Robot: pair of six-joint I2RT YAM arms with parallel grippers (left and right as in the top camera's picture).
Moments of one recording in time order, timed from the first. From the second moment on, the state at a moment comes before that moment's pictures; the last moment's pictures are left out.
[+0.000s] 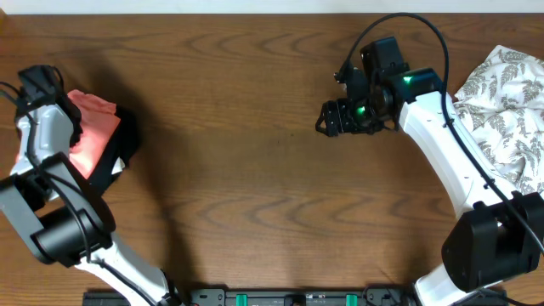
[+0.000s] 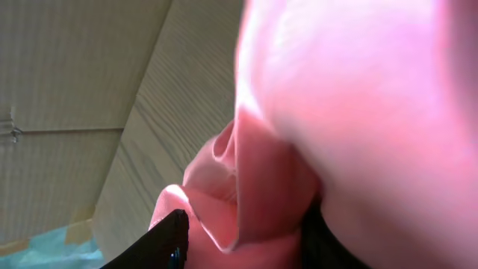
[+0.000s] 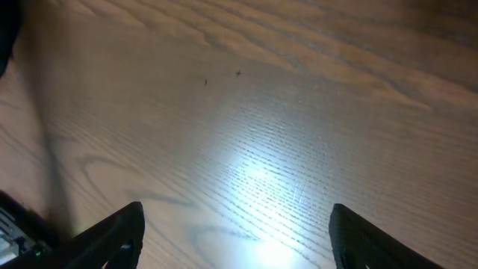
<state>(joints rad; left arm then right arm) 0.50 1.99 1.42 -0.60 -0.65 0.11 0.28 1.76 1.49 -0.99 -0.39 0.15</state>
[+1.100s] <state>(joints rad) 0.42 1.63 1.40 -0.61 -0.54 0.13 0.28 1.76 1.49 -1.00 -0.39 0.12</state>
